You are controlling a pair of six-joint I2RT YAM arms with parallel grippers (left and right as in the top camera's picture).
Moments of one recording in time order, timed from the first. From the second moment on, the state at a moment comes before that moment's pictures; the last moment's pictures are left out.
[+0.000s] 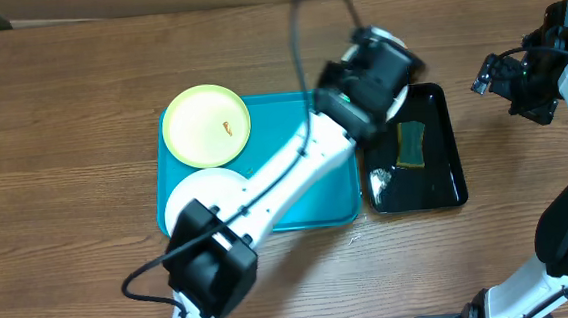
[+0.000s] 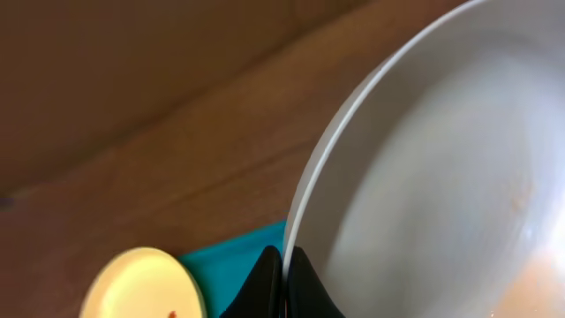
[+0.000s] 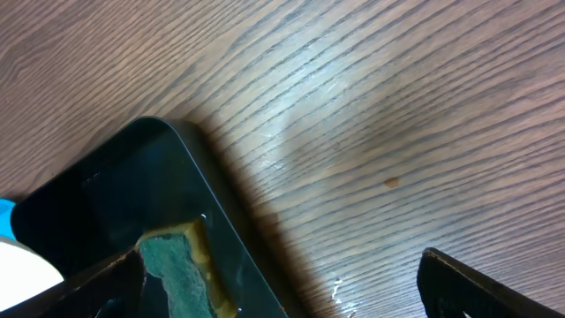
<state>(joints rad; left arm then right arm) -0.83 2.05 1.88 -0.71 -0.73 -0.15 -0.29 1.85 1.60 -1.06 -0.15 0.25</state>
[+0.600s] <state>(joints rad) -0.97 2.05 1.89 -0.47 -1.12 0.11 -0.29 1.85 1.60 -1.06 -0.15 0.25</state>
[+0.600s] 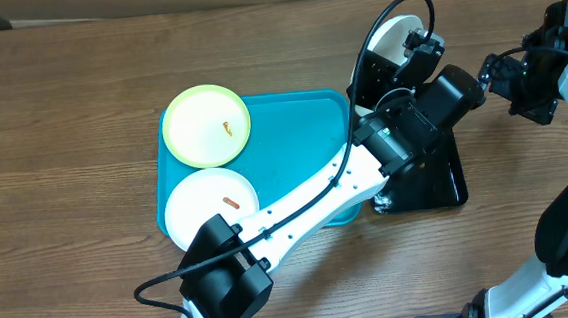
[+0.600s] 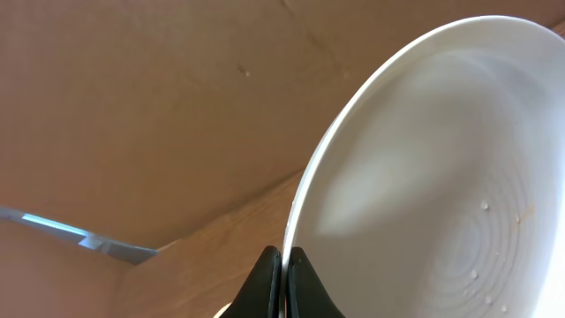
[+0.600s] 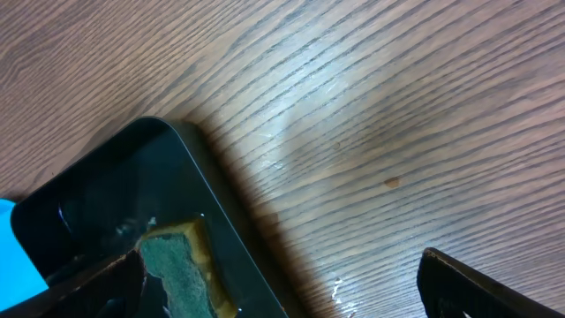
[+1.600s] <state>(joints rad) -0.11 2.05 2.05 -0.97 0.41 -0.34 -0.29 1.85 1.60 -1.06 -0.15 0.25</state>
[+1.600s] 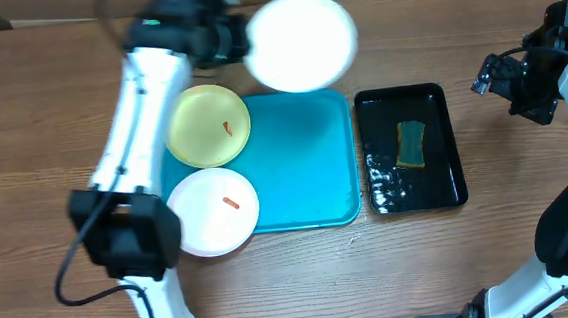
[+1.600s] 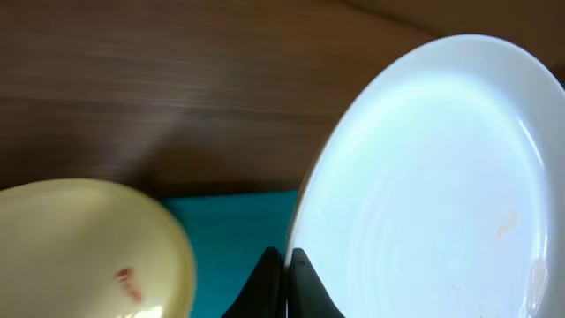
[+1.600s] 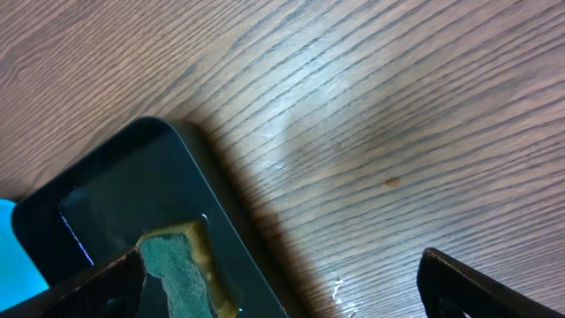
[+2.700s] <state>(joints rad) 0.39 2.05 1.87 -1.15 -0.36 -0.40 -0.29 1.85 1.60 -1.05 -0.15 0.25</state>
